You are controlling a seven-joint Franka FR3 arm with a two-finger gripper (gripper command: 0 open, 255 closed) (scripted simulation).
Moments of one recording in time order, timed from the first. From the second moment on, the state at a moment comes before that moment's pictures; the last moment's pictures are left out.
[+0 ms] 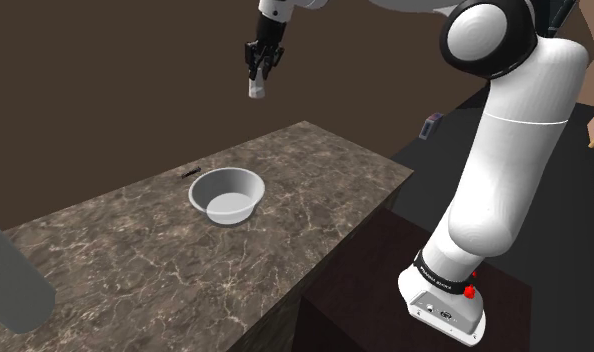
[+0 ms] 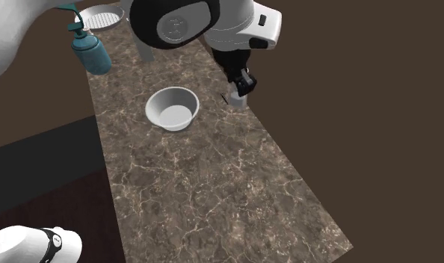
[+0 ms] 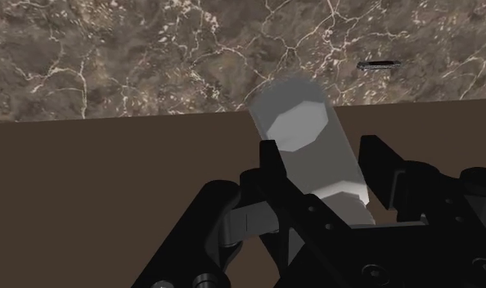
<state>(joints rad) 0.01 0.18 -0.04 -1.48 0.14 1.90 -0.06</state>
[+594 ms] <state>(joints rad) 0.01 0.22 -0.05 -1.32 0.14 1.77 -0.05</state>
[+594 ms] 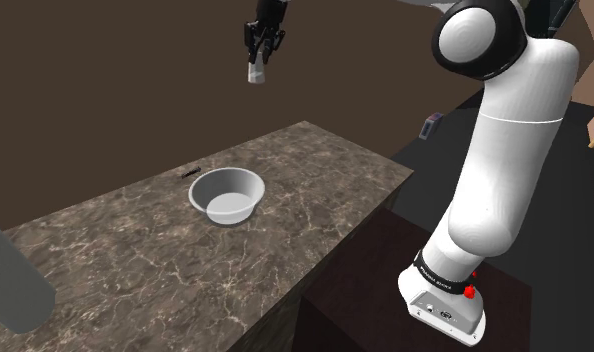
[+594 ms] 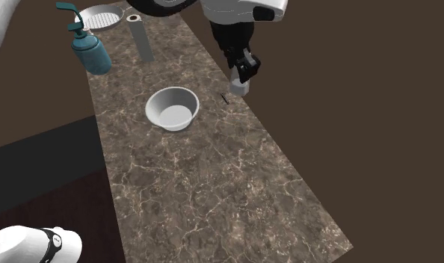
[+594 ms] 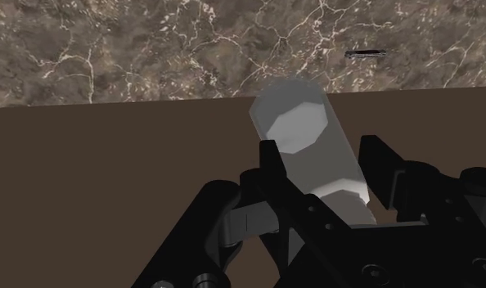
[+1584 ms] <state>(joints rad) 0.00 0.34 -0.04 -0.93 0.14 1.51 -0.01</state>
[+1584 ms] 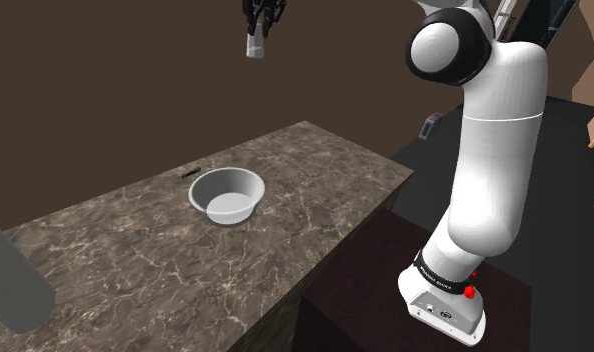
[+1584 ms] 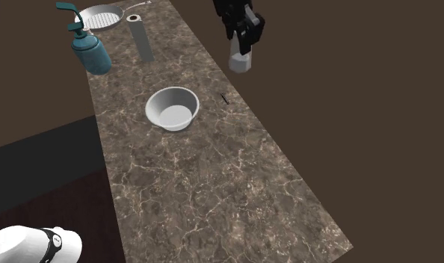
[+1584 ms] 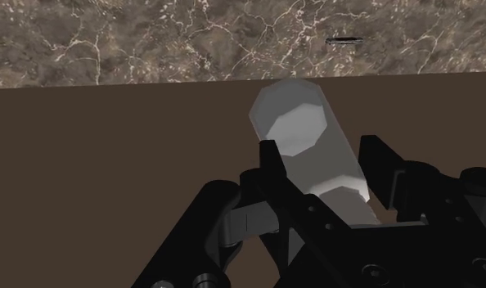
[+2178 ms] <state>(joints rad) 0.14 0.14 0.01 -1.22 0.08 1.62 0.16</state>
